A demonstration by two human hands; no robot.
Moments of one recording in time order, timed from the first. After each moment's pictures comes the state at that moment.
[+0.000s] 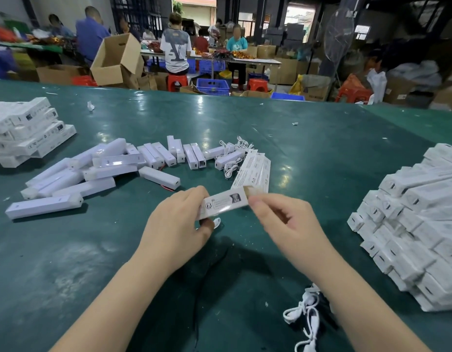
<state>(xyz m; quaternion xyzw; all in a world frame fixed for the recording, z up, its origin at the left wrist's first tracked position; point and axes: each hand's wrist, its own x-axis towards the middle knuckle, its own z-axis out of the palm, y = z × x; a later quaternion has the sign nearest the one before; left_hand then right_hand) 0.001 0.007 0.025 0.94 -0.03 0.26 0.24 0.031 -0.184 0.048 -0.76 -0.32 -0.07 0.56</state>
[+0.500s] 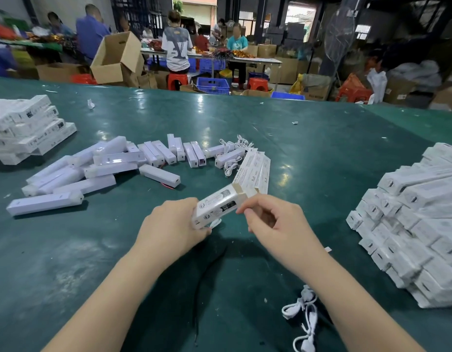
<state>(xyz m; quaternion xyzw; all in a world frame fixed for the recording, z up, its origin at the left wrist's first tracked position) 0.005 0.013 0.027 0.97 0.12 0.09 0.19 0.035 -0.181 0.034 -0.82 -0.26 -0.03 0.50</state>
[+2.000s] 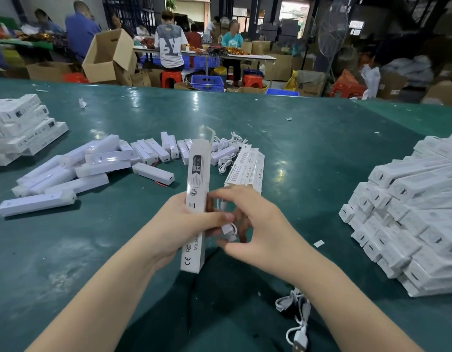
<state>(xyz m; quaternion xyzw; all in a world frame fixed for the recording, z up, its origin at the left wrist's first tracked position) -0.007 -0.008 0.043 0.70 0.02 -0.01 0.72 0.027 -0.173 0.040 -0.80 -0.44 -0.06 0.41</state>
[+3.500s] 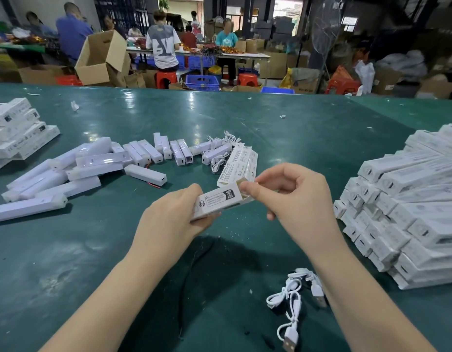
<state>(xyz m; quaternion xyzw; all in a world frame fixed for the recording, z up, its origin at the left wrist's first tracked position) 0.000 -0.006 0.022 0.94 -0.04 0.28 0.20 0.028 -0.200 0.072 -0.75 -0.15 -0.10 0.64</state>
